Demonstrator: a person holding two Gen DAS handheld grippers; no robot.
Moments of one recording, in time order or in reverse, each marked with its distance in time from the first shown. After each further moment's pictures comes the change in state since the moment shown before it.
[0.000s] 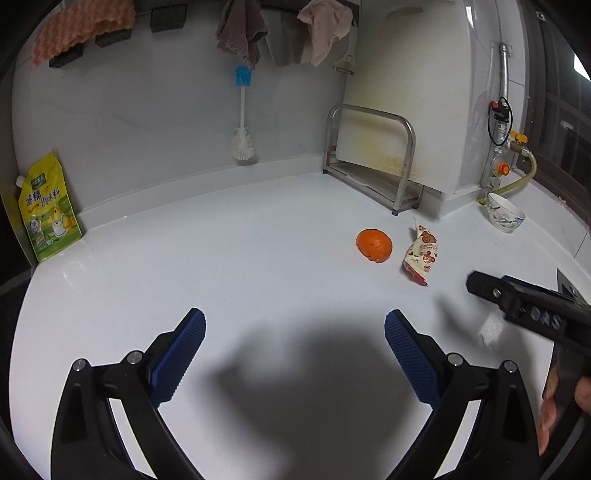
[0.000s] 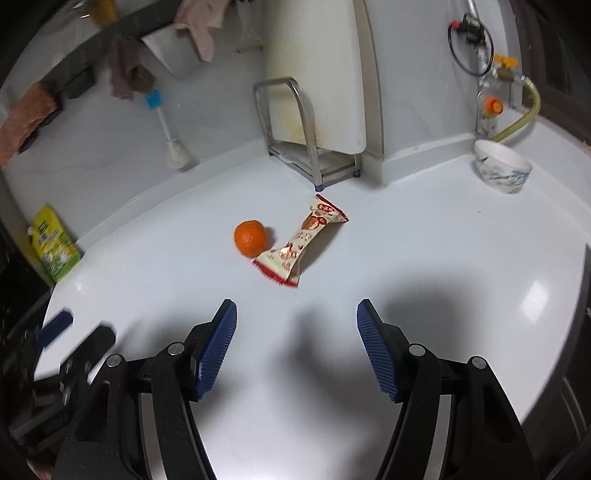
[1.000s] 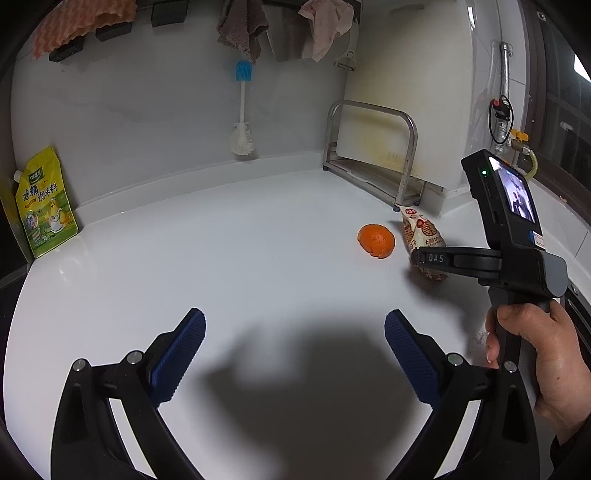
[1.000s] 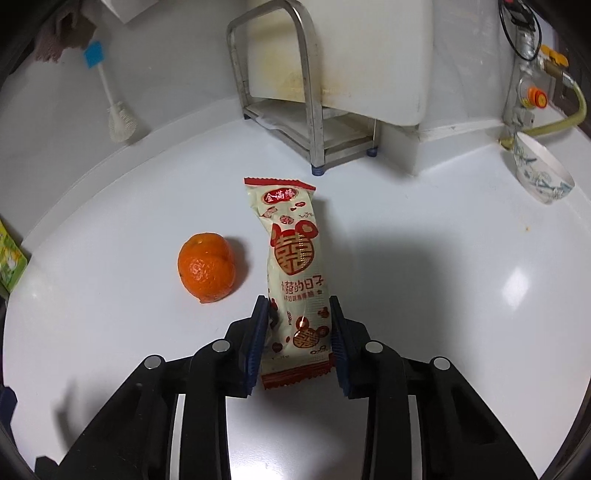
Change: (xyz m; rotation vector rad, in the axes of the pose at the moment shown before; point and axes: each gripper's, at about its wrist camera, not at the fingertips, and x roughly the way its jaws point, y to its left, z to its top) left arm 0.006 -0.001 -0.006 0.003 0.001 -0.001; right arm 0.101 0.018 0.039 -0.053 0.125 -0.109
